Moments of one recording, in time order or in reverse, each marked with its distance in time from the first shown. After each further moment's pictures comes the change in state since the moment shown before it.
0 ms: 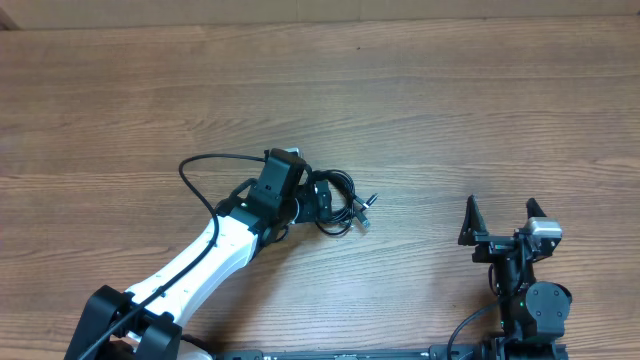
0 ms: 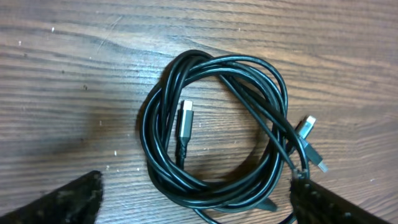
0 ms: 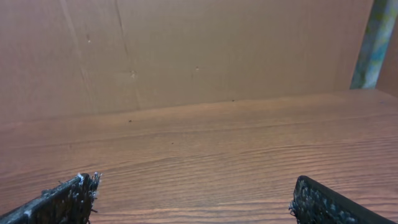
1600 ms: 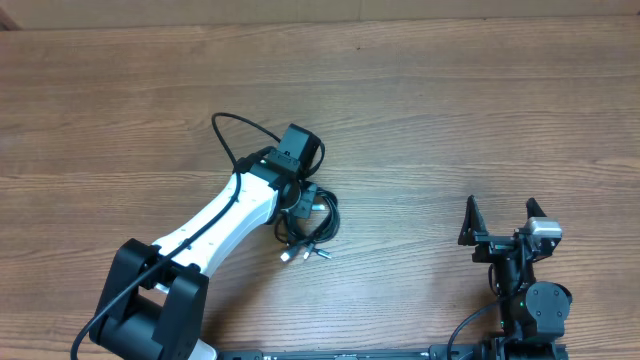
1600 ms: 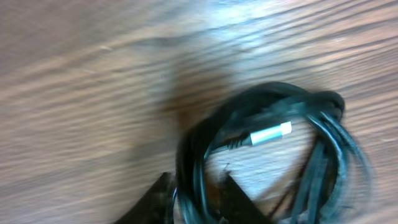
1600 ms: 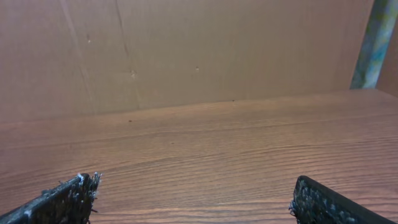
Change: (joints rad) left arm 0.009 0.207 0.293 -0.415 -0.182 0.443; right arm 0.000 0.000 0.000 0.001 0.000 0.000
